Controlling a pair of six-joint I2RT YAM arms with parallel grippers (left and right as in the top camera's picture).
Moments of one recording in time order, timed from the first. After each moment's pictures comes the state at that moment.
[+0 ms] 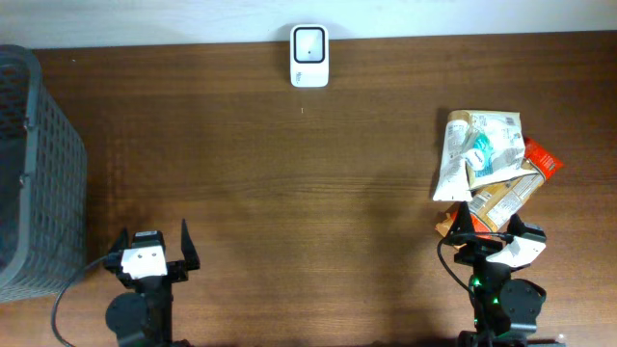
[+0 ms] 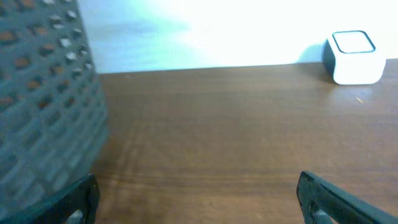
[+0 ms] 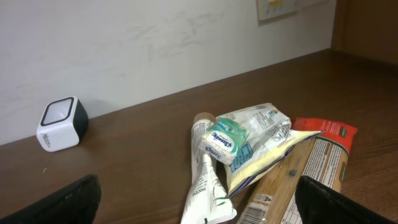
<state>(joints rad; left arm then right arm) 0.33 0.07 0.05 -0.13 0.17 0.13 -0.13 0.02 0.01 -0.07 0.05 0.24</state>
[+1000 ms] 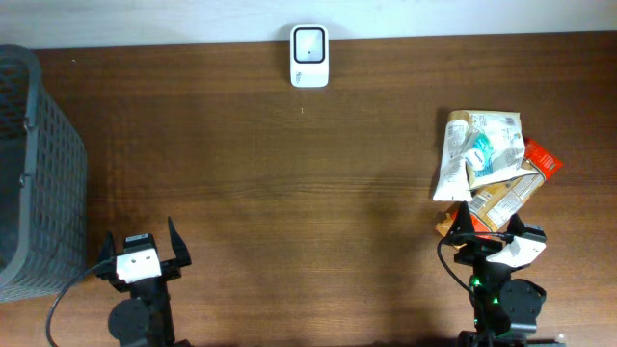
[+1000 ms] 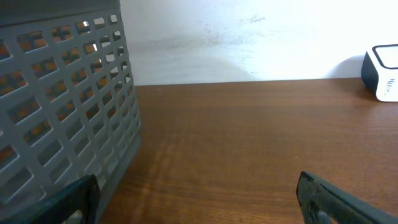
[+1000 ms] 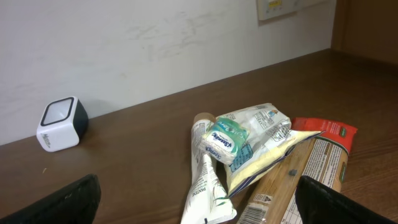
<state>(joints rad) 0.31 0.01 0.02 -0.08 0.04 0.14 -0.13 0.02 0.01 -0.07 0.05 0.24</state>
